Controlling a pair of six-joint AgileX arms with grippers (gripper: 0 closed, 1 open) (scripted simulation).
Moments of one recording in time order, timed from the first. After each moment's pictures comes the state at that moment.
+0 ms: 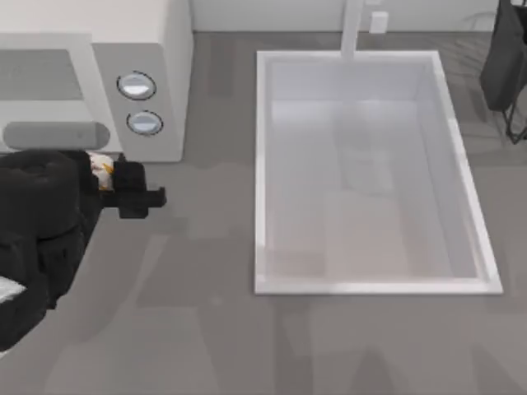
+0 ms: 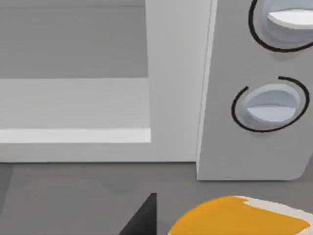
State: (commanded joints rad) left arm -0.41 1.43 0.41 0.61 -0.36 -0.13; right arm 0.00 0.00 0.00 0.00 0.00 0.00
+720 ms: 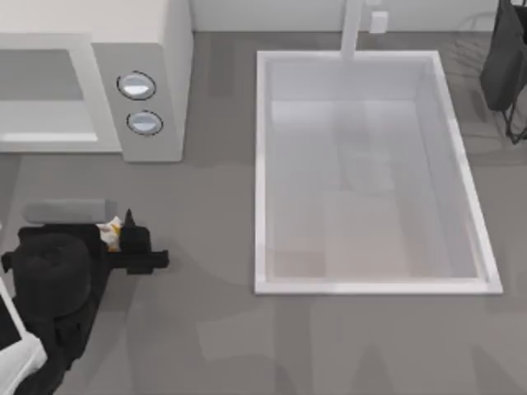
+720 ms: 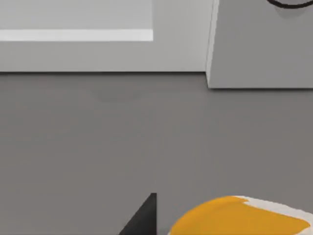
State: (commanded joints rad) left arm -0.41 1.94 0.23 1.34 -0.35 -0.12; right arm 0.00 0.00 0.00 0.00 0.00 0.00
